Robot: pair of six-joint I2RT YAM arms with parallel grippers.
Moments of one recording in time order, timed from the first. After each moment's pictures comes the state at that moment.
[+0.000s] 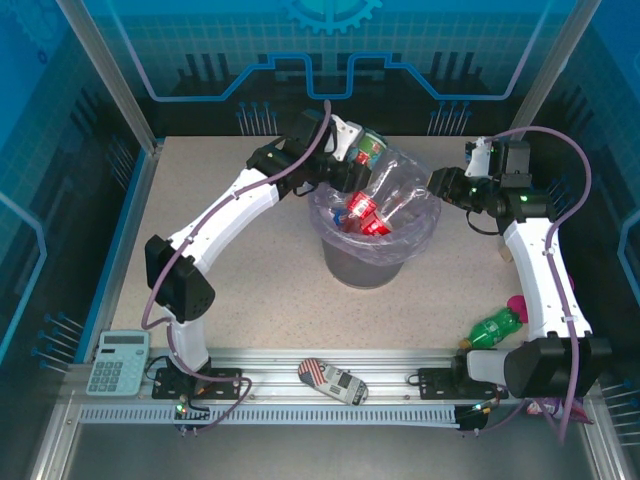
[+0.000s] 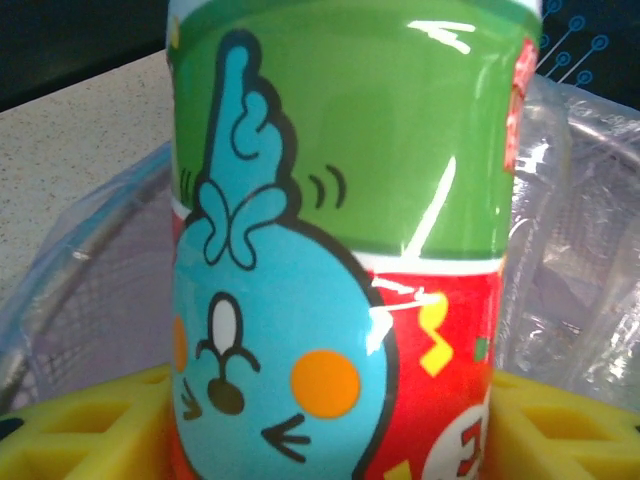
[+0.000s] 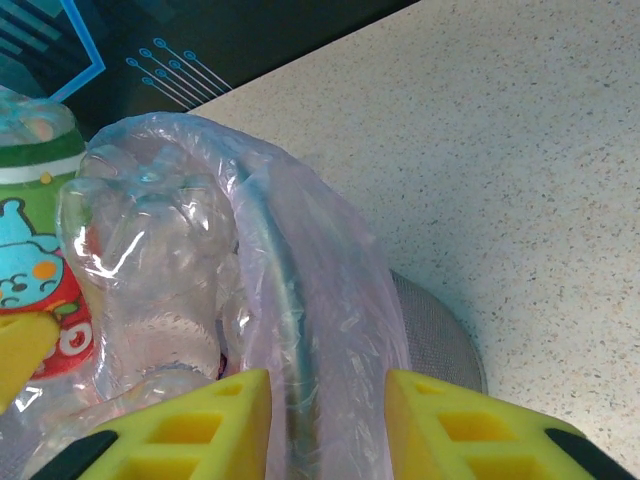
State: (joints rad) left arm -0.60 1.88 1.95 -0.71 0.24 -0.14; right arm -0.02 1.28 1.34 -0.78 -0.44 0.40
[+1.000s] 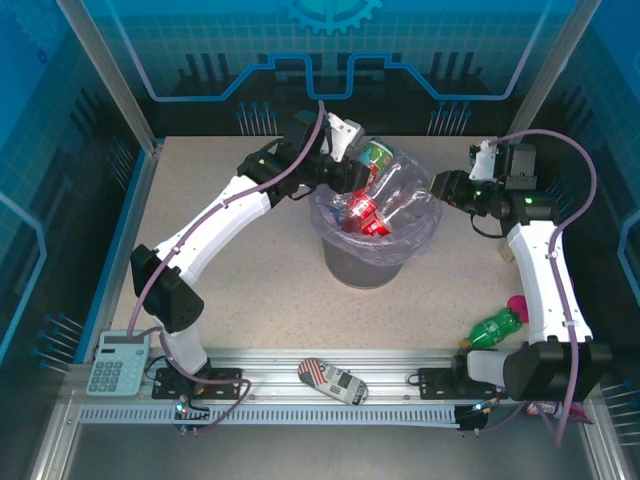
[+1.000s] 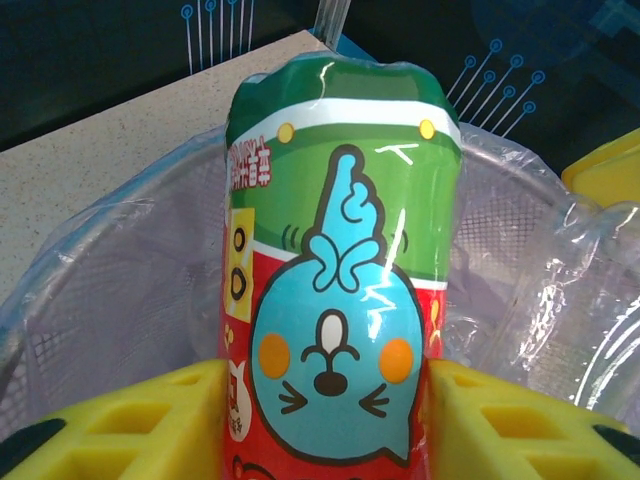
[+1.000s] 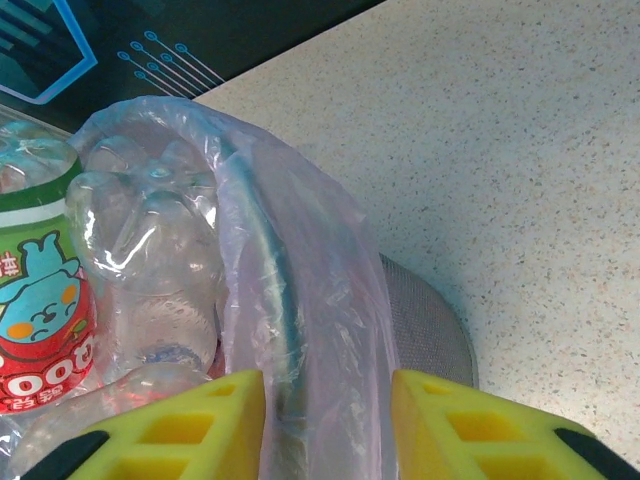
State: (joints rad) left arm -0.62 1.79 1.87 -0.63 0.25 -0.14; right arm -0.06 1.26 1.33 -0.81 -0.47 0.39
